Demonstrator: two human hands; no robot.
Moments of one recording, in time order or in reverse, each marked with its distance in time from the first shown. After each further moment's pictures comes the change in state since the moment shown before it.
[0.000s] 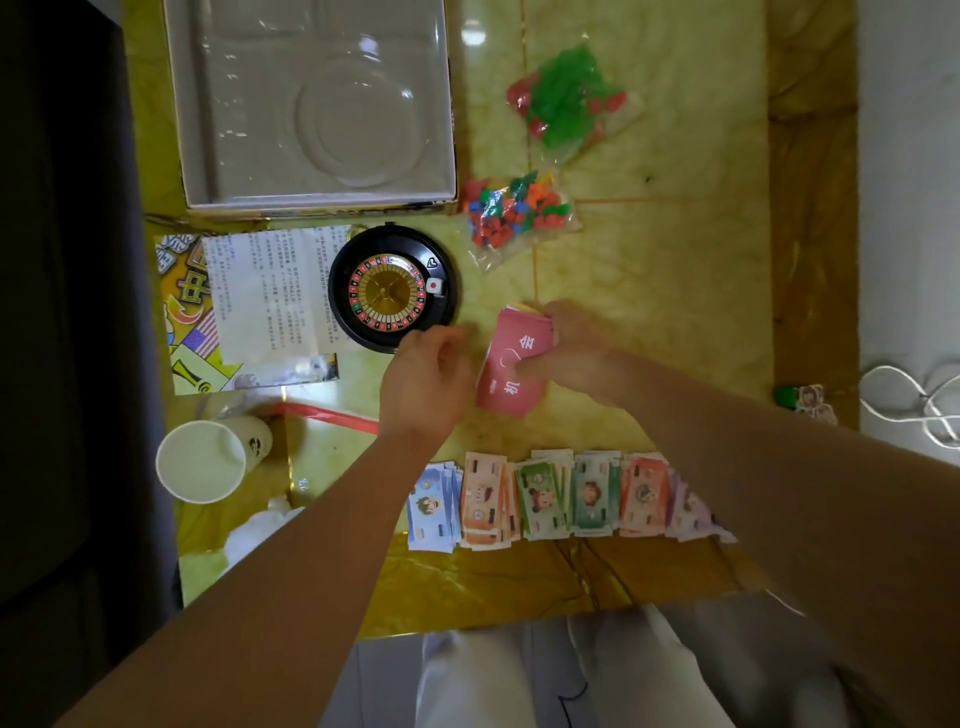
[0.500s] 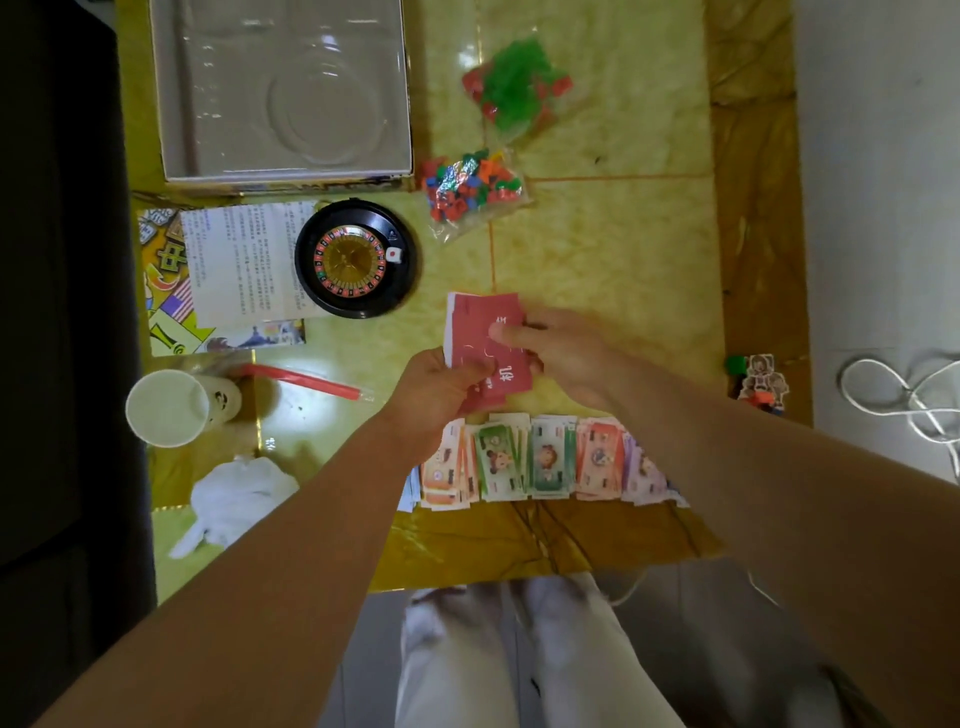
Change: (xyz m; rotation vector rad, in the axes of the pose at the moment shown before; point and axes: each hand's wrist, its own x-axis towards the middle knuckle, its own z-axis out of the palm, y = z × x) left_hand -0.055 0.035 0.036 -0.816 -0.321 -0.378; right_hand -0.061 0.031 -0.020 0.475 -0.150 -0.021
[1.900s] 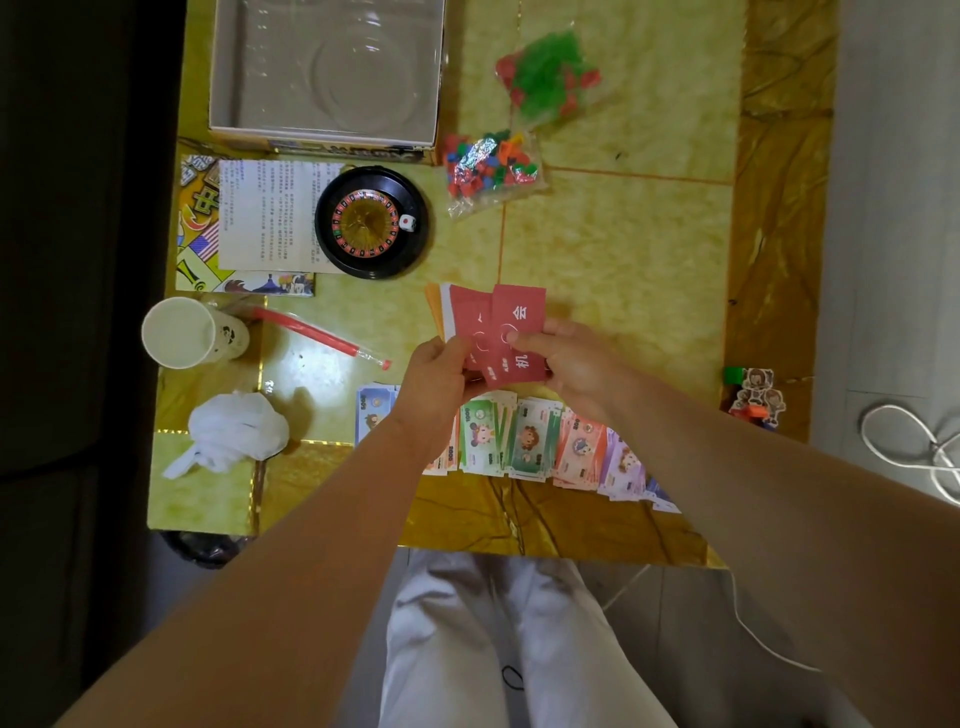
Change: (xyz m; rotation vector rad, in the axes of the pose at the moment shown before) left_hand -0.031 -0.021 0.039 -0.244 0.209 0.164; right_hand -0.023 0.023 -0.013 0.112 -0.027 0.063
